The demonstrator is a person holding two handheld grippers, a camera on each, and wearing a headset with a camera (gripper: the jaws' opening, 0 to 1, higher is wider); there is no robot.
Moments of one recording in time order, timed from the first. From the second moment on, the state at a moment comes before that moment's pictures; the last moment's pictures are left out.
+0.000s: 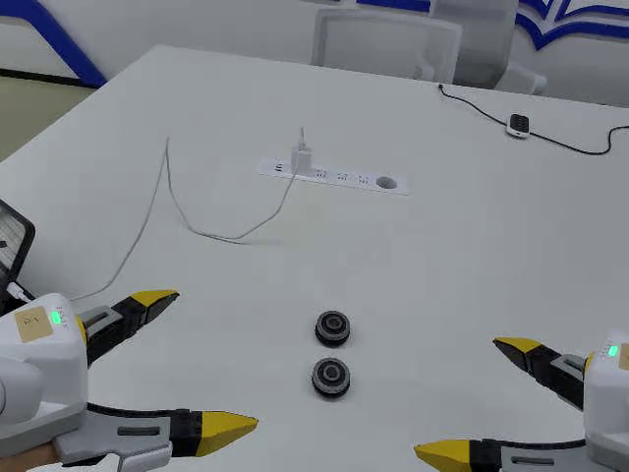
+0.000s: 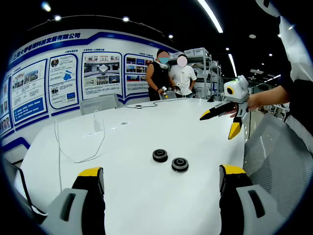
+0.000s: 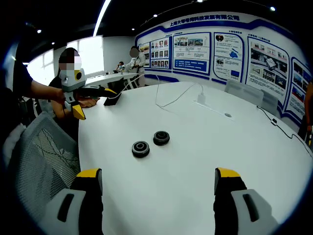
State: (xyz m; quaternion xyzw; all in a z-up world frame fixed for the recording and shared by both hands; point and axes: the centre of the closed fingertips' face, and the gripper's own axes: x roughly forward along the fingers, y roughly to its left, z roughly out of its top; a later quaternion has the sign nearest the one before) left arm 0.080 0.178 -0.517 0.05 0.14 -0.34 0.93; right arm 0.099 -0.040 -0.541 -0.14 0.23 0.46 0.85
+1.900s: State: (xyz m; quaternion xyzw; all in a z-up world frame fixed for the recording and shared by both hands) left arm 0.117 0.126 -0.545 0.09 0.18 -0.39 0.90; right arm 0.093 -0.033 -0.556 -0.05 0.26 0.47 0.84
